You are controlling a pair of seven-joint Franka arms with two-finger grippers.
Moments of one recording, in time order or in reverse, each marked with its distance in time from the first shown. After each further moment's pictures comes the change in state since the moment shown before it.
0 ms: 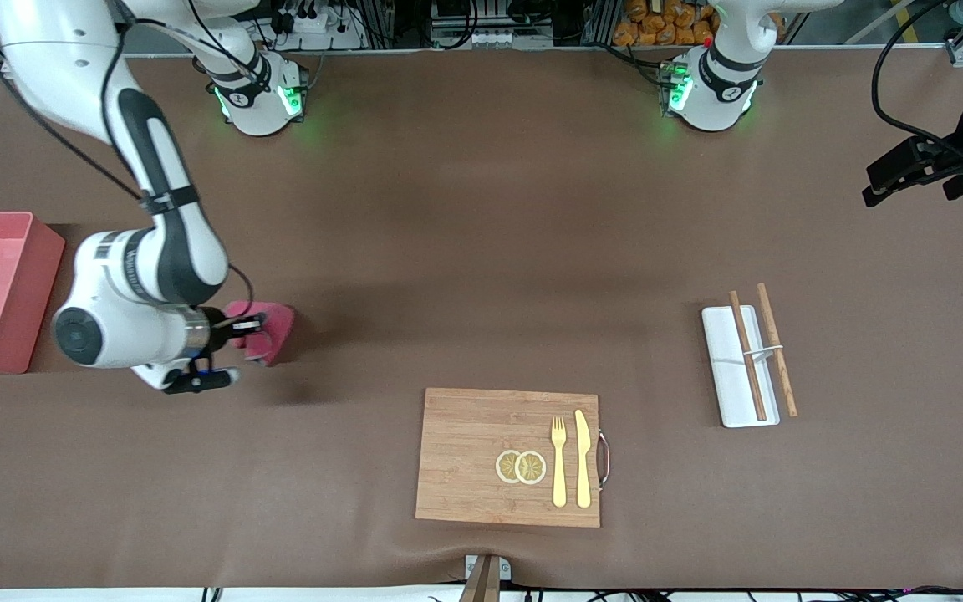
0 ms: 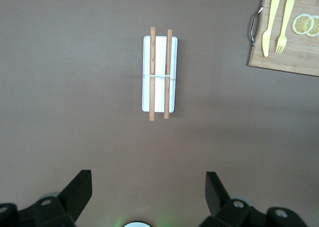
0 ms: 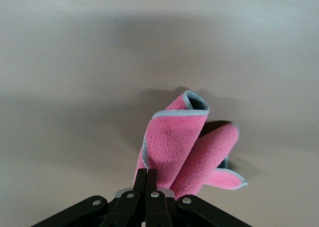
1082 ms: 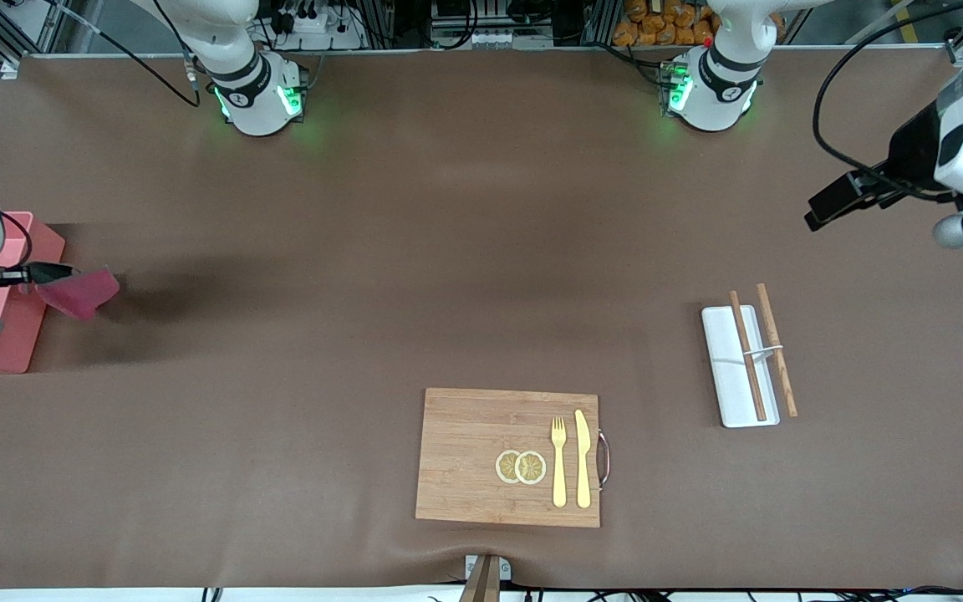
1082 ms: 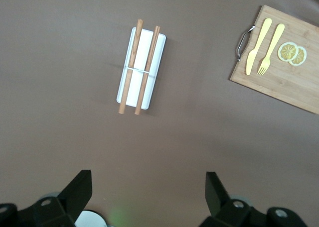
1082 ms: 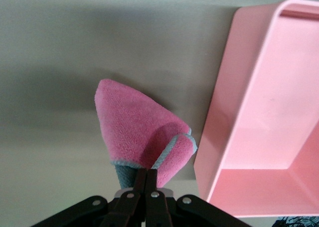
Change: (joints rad) left arm 0.153 0.058 -0.263 0.055 -0.007 0.000 -0.302; right arm -0.520 -0.083 -0.032 -0.021 -0.524 -0.086 -0.310
